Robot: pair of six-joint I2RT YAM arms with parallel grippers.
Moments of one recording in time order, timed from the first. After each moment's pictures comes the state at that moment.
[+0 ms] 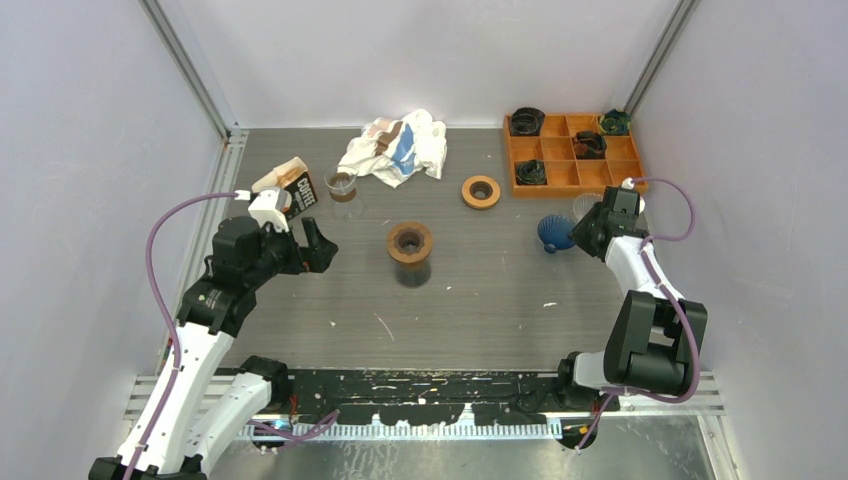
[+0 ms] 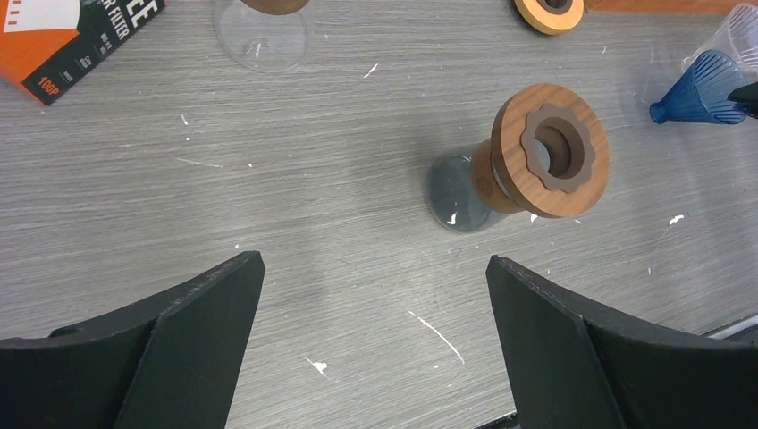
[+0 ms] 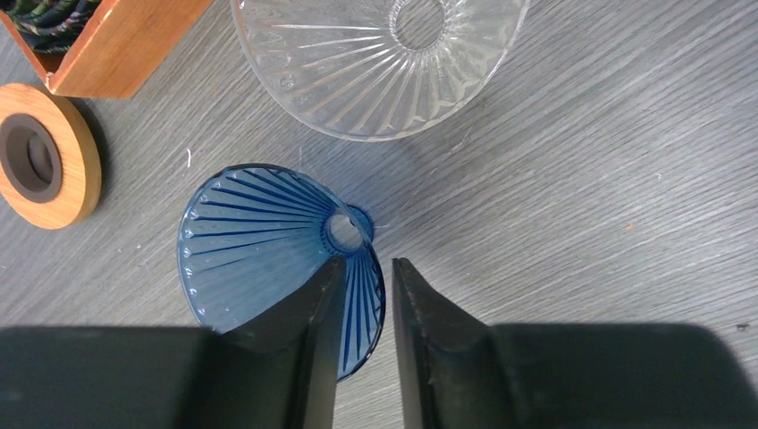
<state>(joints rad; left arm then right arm) -0.24 0.72 0.83 -0.58 0.15 -0.29 -0.24 1.36 0.81 -0.30 -0.01 0.50</state>
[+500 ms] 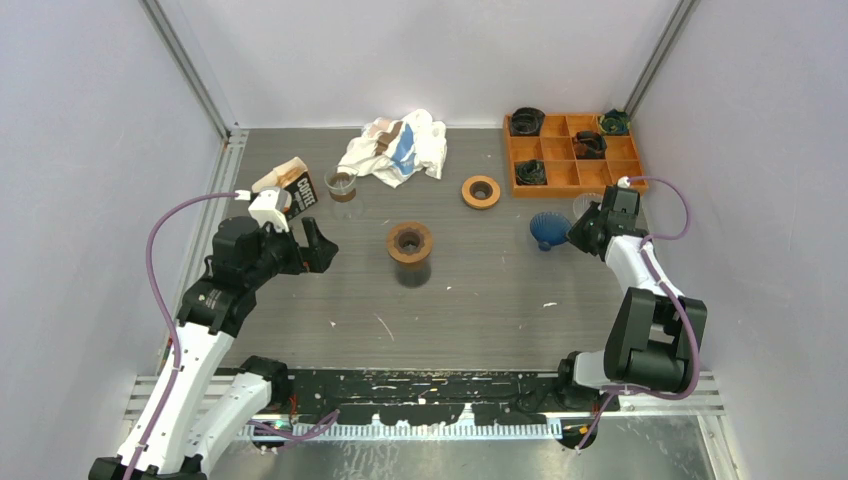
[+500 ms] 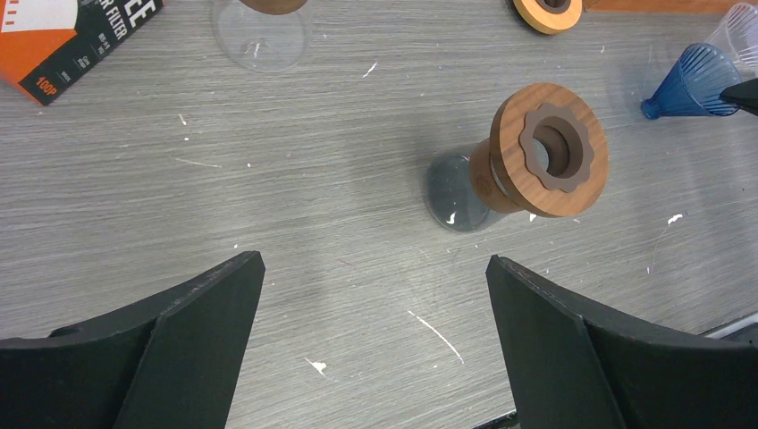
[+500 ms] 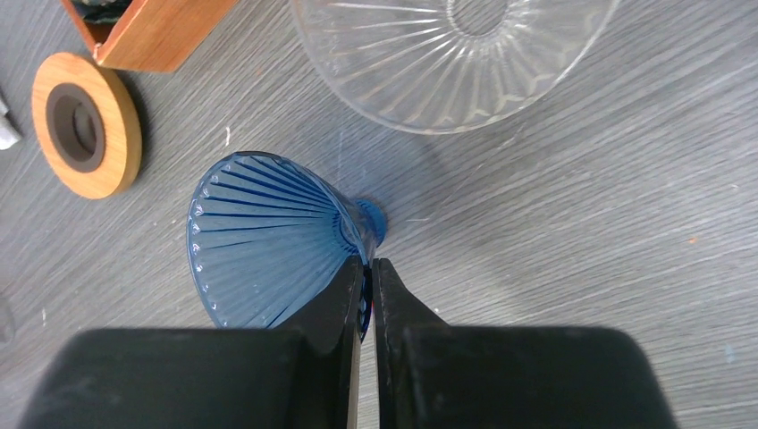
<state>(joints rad) -0.24 0.72 0.83 -0.58 0.16 -0.29 -0.24 1.37 0.81 -0.28 -0.10 0.50</state>
